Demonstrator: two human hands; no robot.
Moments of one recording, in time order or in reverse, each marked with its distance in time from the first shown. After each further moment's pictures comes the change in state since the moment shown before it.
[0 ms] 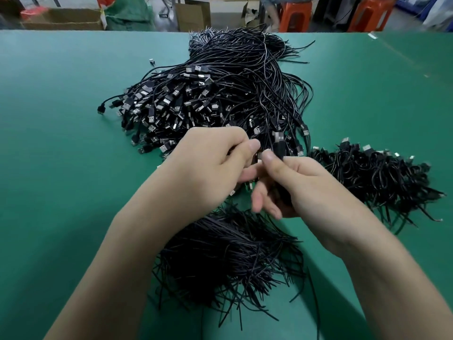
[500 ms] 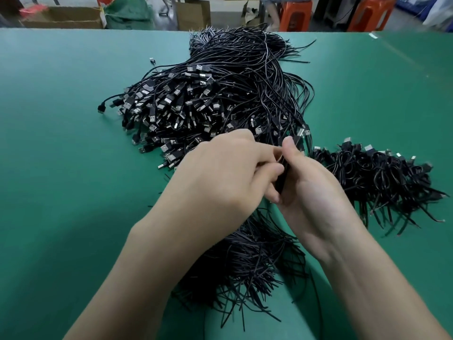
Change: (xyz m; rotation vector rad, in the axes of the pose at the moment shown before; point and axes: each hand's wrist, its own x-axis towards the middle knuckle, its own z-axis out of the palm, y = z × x) left_hand -0.007 0.011 0.010 0.282 -0.045 0.054; right_hand 0.011 0.013 0.015 0.535 0.177 0.004
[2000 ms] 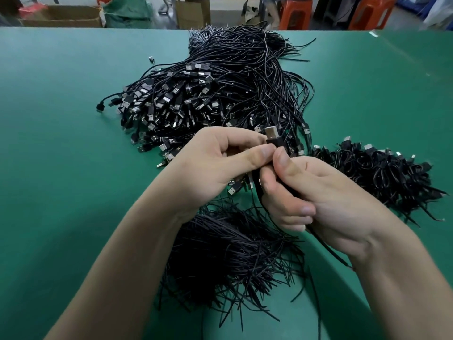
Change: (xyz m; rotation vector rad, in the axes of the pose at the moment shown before) left_hand 0.014 -0.028 0.011 -0.929 -0.098 0.027; right_hand -0.013 -0.028 -0.015 -0.198 -0.489 0.081
